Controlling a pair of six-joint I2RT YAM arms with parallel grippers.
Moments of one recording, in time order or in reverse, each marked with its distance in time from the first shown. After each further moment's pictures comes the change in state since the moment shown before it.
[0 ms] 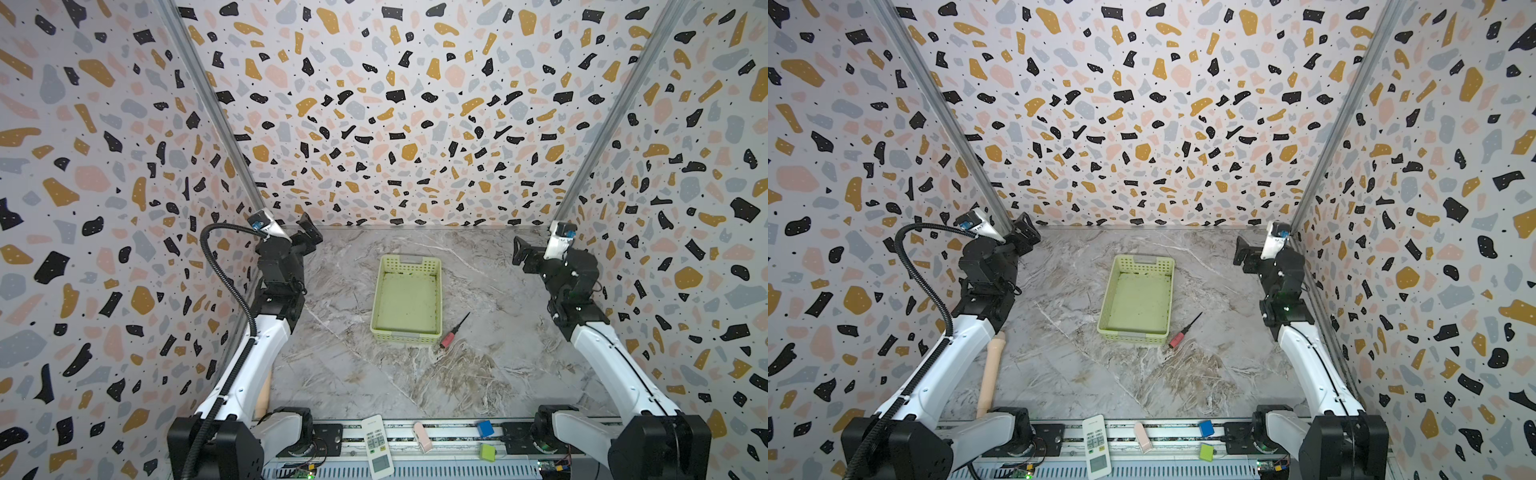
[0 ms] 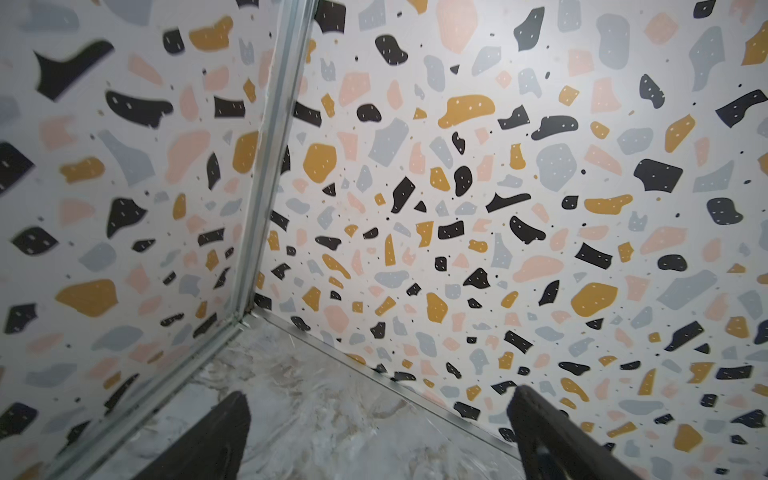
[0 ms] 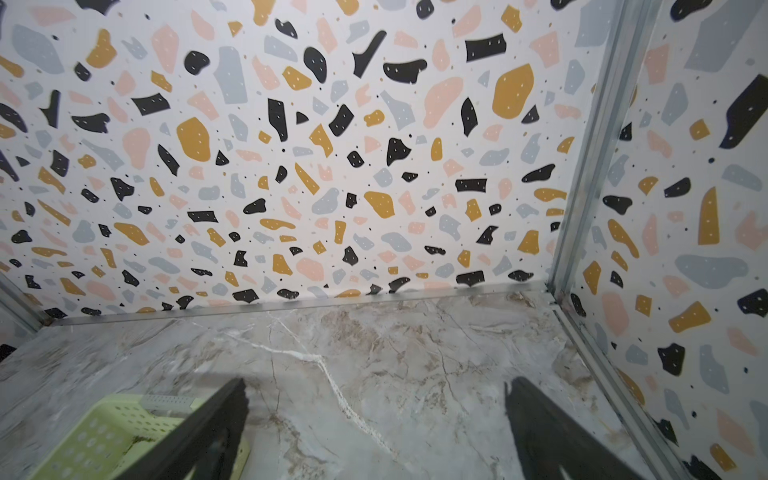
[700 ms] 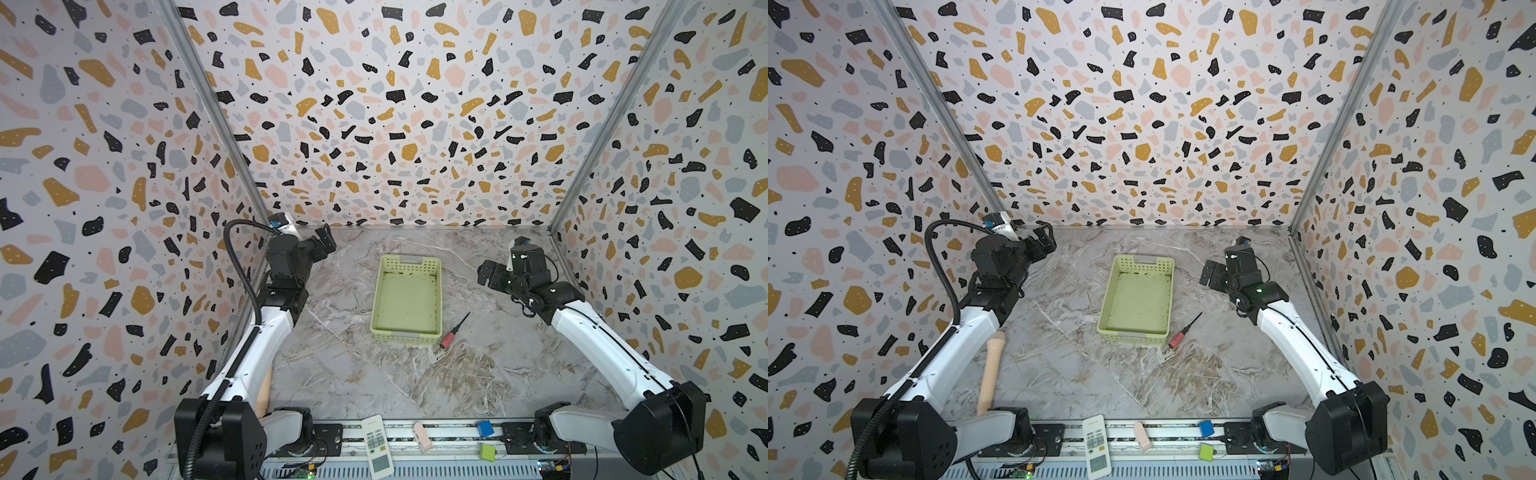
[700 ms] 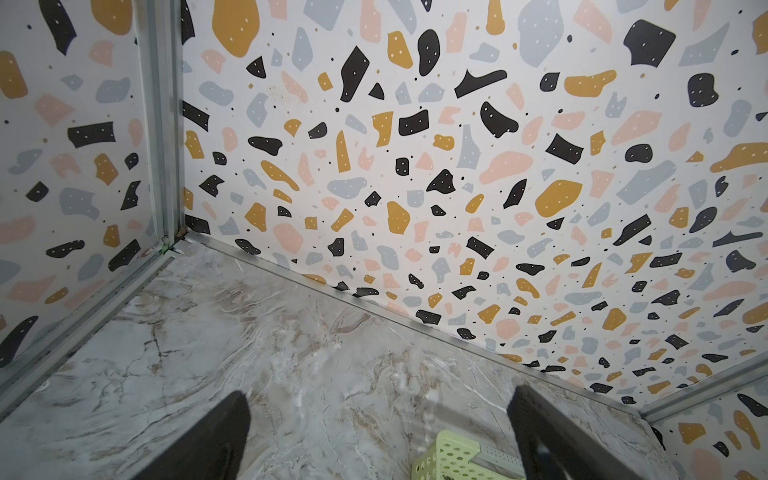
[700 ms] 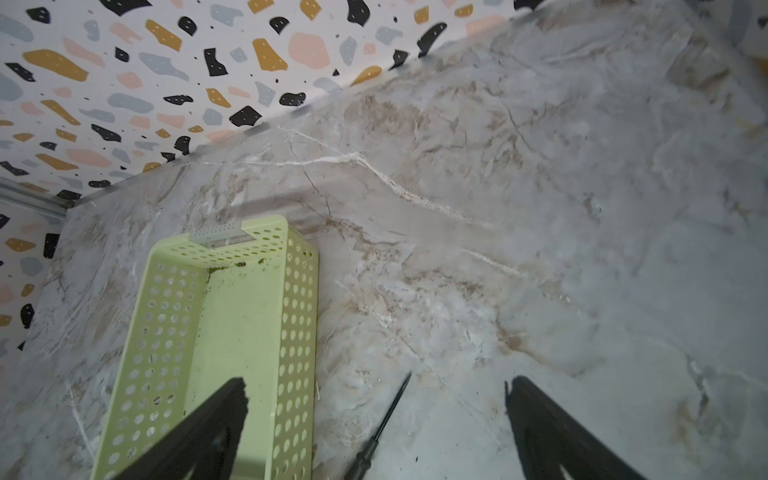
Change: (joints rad) left arm 0.006 0.061 0.021 -0.098 0.198 0.010; right arm 0.288 0.098 0.095 -0.590 0.151 0.424
